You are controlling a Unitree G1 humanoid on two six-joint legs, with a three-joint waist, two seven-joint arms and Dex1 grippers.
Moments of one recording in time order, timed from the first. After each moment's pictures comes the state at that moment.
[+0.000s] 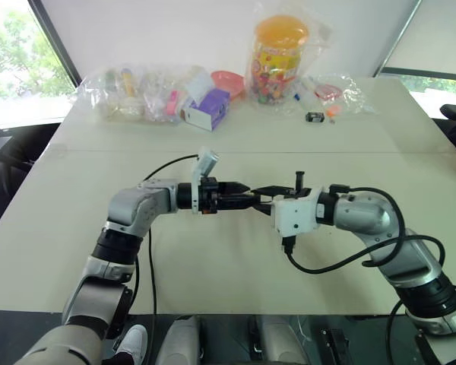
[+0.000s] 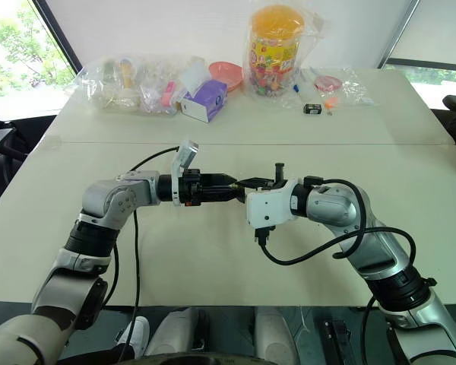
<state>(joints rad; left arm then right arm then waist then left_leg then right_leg) -0.67 0.34 -0.14 0.12 -0.60 0.86 -1.03 -0.39 -0.72 0.23 -0.39 -0.20 0.01 0.91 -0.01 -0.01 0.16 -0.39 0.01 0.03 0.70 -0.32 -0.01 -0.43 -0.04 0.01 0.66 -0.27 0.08</state>
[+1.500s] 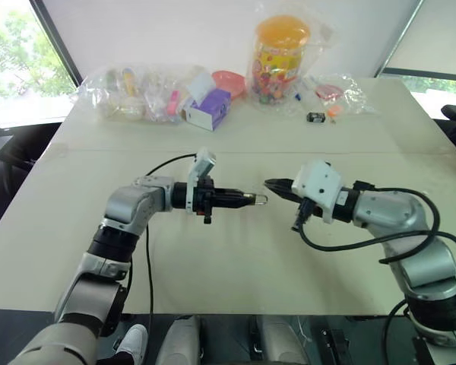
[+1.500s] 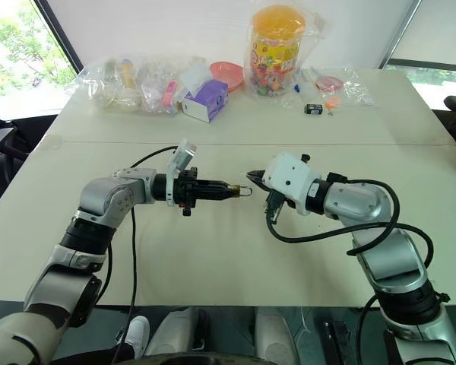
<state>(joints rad) -0.70 0.39 -0.18 0.16 -0.55 0.77 -1.17 -0.33 -0.67 0.07 -0.57 0.14 0.54 0.81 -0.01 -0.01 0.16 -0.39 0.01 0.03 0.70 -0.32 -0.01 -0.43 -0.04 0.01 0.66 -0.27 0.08</state>
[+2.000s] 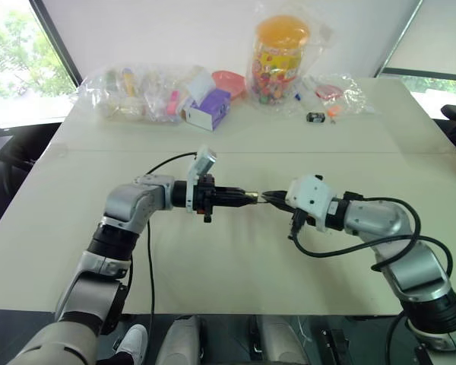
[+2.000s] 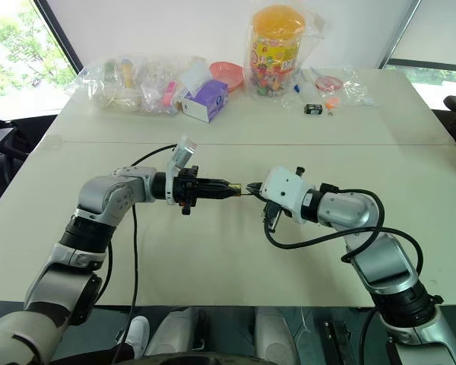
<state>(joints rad) -0.70 0.39 -0.17 0.15 -0.58 0.79 -1.18 -0.29 -0.68 0.14 -0.46 0.11 0.43 0.81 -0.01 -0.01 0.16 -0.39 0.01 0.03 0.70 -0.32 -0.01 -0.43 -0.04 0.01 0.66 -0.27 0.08</state>
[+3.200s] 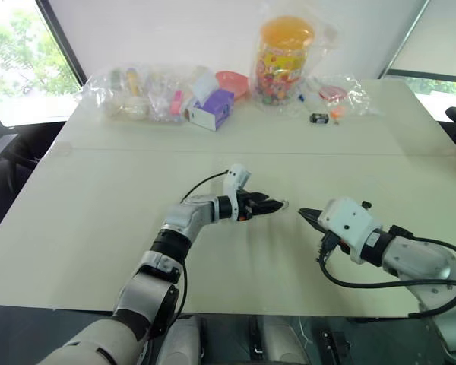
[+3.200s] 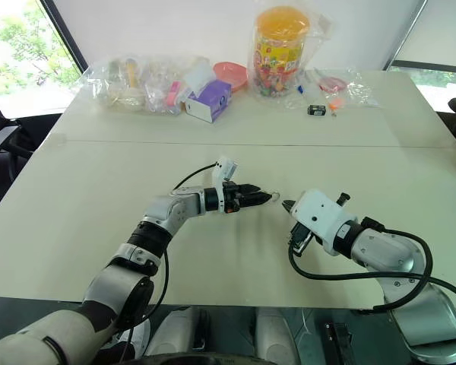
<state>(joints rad) -0.76 0.01 -0.15 0.62 -0.38 0.55 -0.84 0.06 -0.76 -0.09 -0.81 0.11 0.65 0.63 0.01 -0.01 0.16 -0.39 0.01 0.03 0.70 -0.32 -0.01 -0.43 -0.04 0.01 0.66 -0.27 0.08</state>
